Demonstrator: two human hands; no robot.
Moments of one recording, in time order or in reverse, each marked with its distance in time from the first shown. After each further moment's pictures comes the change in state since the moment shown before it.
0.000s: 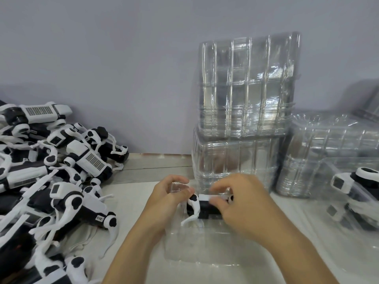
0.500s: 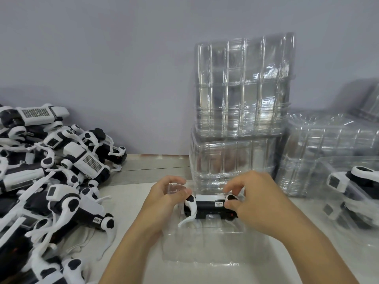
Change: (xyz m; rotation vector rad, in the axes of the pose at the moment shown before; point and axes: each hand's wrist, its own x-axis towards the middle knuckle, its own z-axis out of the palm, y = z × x) left_hand 0.000 0.000 0.000 -0.046 0.019 -0.005; right_hand 0.000 0.016 -0.019 -0.028 -0.053 0.127
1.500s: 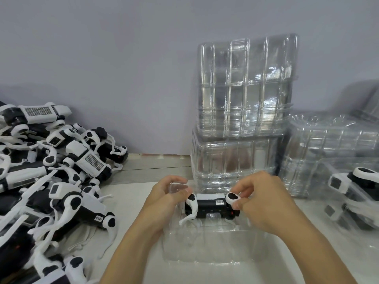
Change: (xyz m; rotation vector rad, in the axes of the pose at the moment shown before) left_hand -0.003 0.004 0.000 0.014 -0.019 -0.007; right_hand 0.003 0.007 0.002 0.099 0.035 0.159
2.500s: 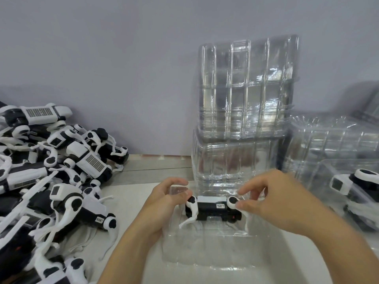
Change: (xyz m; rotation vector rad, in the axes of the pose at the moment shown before) left_hand 0.000 0.001 -0.005 -0.021 -0.024 -0.067; right_hand -0.007 0.000 -0.033 -0.055 -0.109 -0.136
